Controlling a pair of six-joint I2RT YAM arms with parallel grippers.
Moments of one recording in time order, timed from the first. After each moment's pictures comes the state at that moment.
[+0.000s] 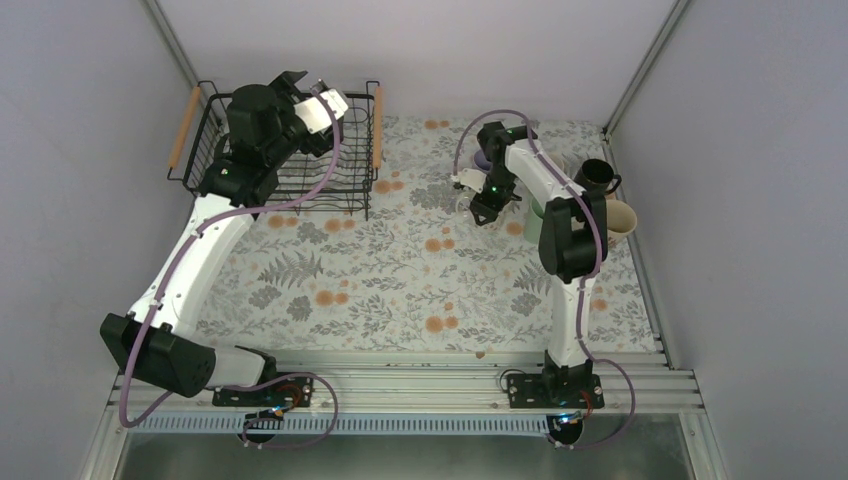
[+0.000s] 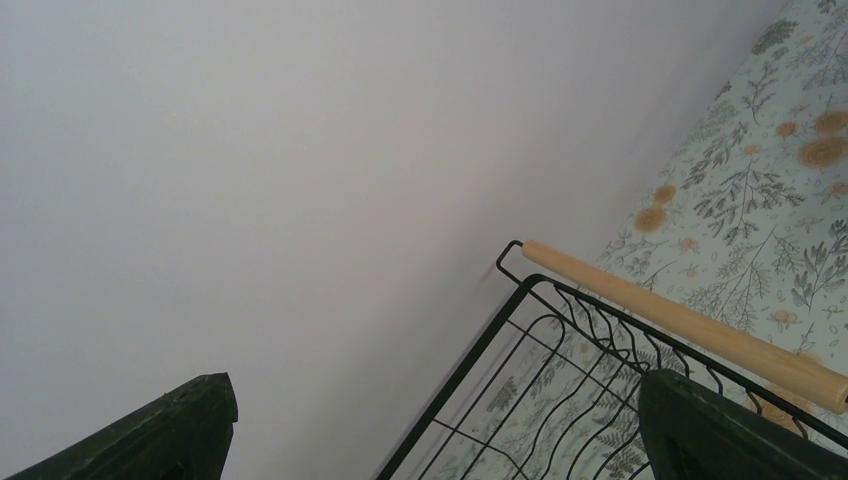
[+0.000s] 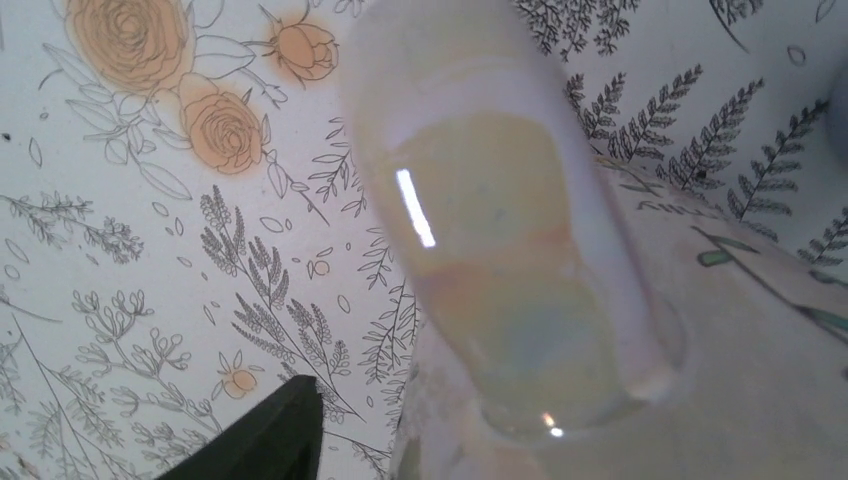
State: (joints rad) left arm -0.30 1.34 1.45 -0.29 0.05 0.79; right arm 0.29 2.16 1.88 -1.28 -0.11 -0.75
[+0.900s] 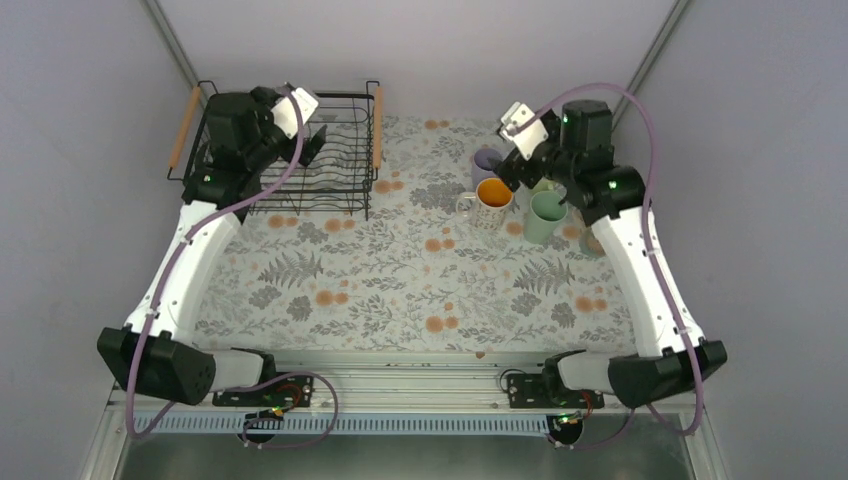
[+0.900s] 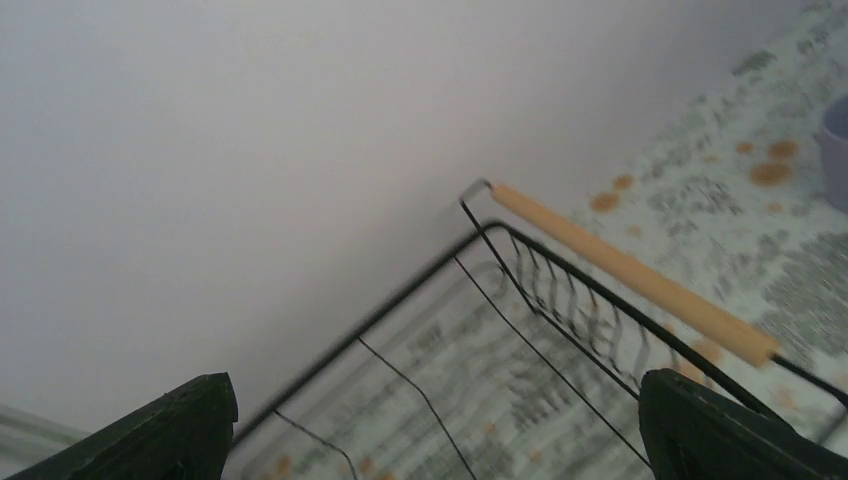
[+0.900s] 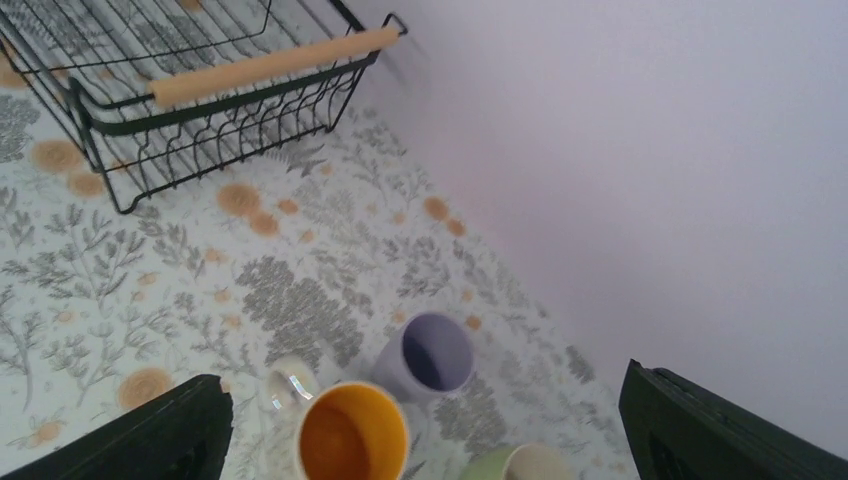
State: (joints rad) left arm -0.18 1.32 1.43 -0.35 0.14 0.57; right arm 0.29 1.35 1.64 -0.80 -0.20 -0.68
